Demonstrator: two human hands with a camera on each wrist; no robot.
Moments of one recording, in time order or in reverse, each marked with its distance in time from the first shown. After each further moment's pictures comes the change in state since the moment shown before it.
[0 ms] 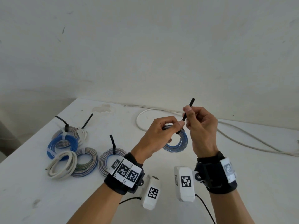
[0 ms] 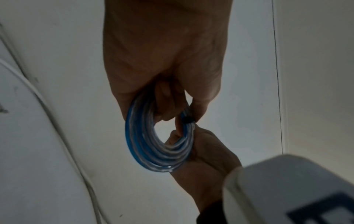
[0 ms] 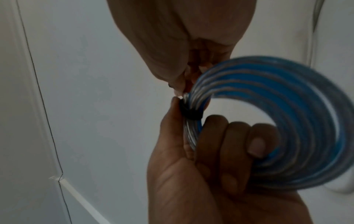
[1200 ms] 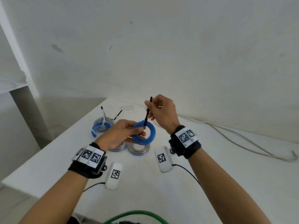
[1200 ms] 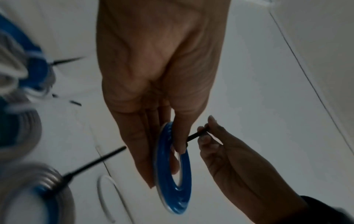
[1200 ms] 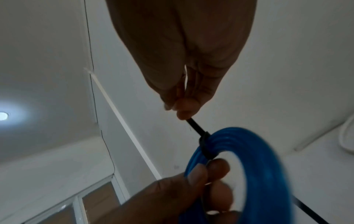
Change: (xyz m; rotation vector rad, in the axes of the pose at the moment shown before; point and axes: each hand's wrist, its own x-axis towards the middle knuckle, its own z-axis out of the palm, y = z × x) left_hand -0.144 0.013 -0.134 -0.158 0.125 -0.246; right_hand -0.076 -0.083 0.126 -0.264 -0.515 -0.077
